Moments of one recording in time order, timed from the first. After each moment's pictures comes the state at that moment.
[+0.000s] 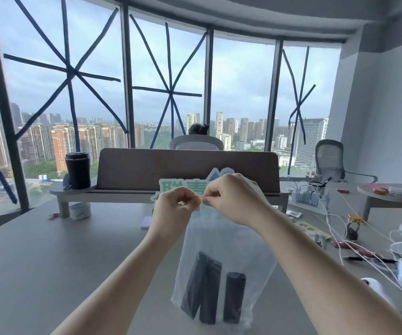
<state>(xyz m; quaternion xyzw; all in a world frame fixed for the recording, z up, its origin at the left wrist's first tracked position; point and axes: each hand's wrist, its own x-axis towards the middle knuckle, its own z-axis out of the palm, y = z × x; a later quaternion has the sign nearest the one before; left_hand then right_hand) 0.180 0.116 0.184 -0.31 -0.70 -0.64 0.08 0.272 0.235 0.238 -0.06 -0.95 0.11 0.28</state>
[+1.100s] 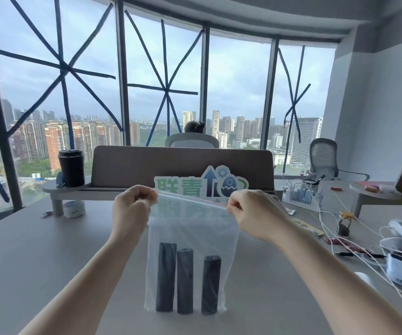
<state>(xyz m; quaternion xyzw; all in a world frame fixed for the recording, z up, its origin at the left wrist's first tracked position) 0.139 0.080 0.170 -0.19 -0.64 -0.74 0.09 0.305 0.269 0.210 -0.13 -0.96 0.05 0.25</state>
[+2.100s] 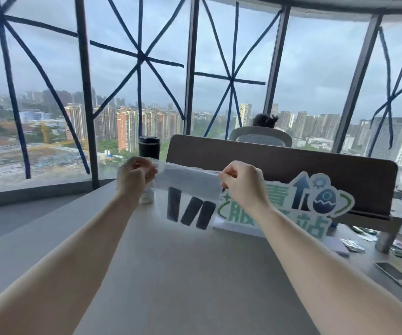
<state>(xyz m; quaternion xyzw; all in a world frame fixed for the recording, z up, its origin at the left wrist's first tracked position) -0.068 -0.058 0.177 -0.08 -0.61 -0.78 0.15 0.038 0.169 0.198 -0.03 -0.89 0.30 0.35</state>
